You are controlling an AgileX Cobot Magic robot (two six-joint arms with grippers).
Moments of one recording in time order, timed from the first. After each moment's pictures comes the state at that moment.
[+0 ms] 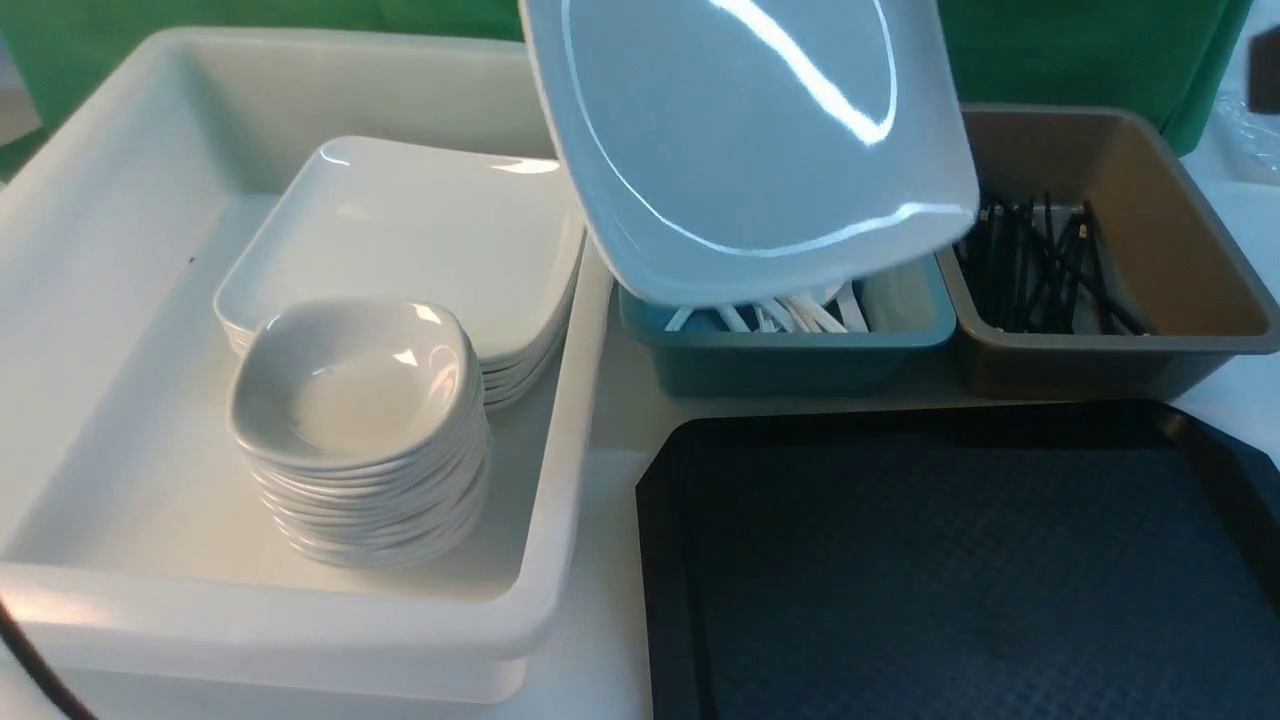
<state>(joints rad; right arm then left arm) 0.15 1.12 -1.49 0.63 1.08 -0.36 -0.19 1.84 -2.32 -0.45 1.25 0.04</state>
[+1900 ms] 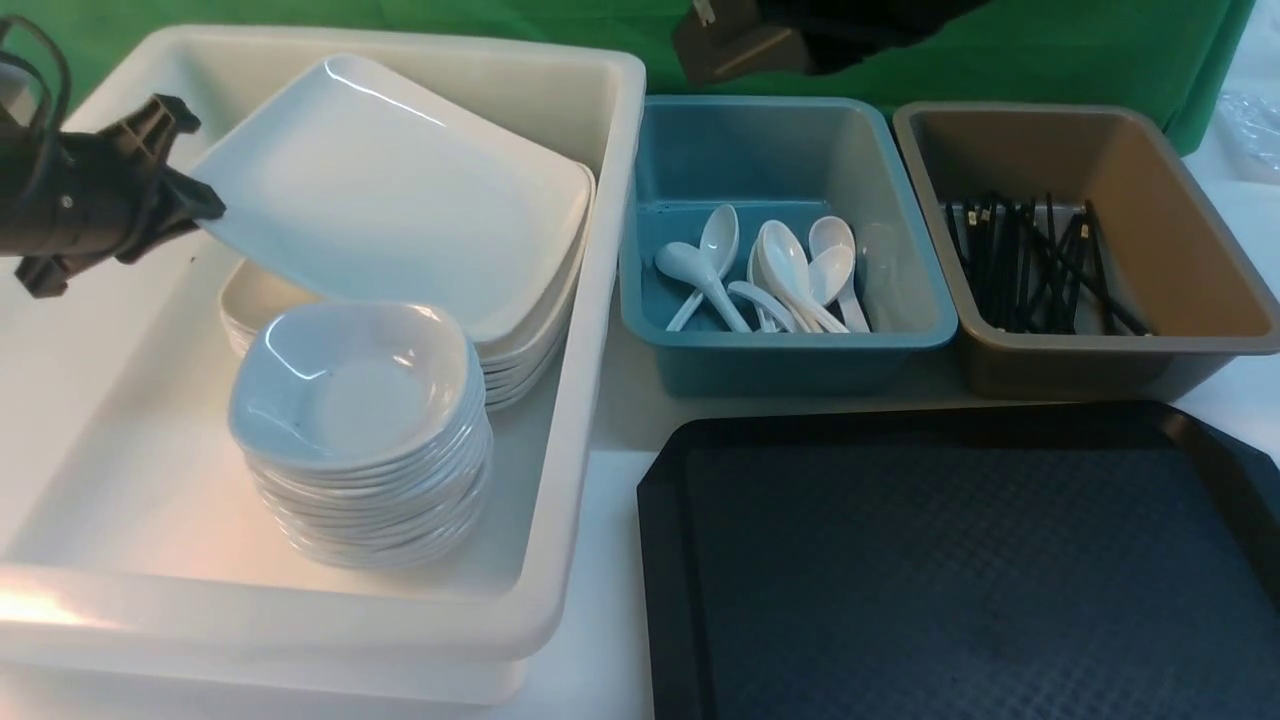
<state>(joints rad) 0.64 1.60 -1.86 0.26 0.93 -0.15 0.24 1.76 -1.18 -1.19 0.45 0.56</state>
